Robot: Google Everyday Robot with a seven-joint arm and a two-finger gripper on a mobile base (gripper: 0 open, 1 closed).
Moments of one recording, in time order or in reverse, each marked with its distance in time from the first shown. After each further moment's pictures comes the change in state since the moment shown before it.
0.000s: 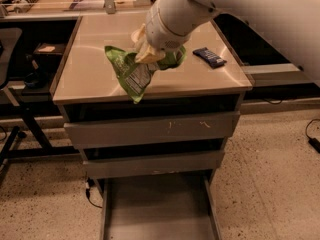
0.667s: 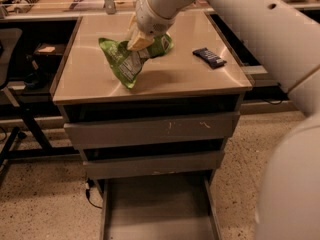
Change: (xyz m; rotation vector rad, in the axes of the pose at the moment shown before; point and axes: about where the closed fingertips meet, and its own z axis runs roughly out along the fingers) arm 0.005 -0.061 0.050 -0.067 -0.042 -0.022
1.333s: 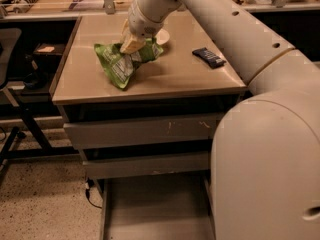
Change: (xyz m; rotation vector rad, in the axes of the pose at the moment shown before) arm 0.007 -0.021 0.051 -0.064 -0.040 -0.003
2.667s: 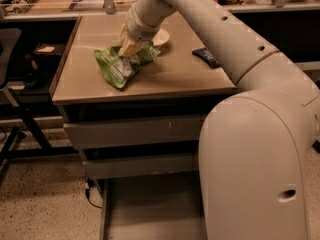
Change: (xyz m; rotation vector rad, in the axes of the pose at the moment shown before) arm 0.004 -0.005 0.024 -0.025 -0.011 -0.001
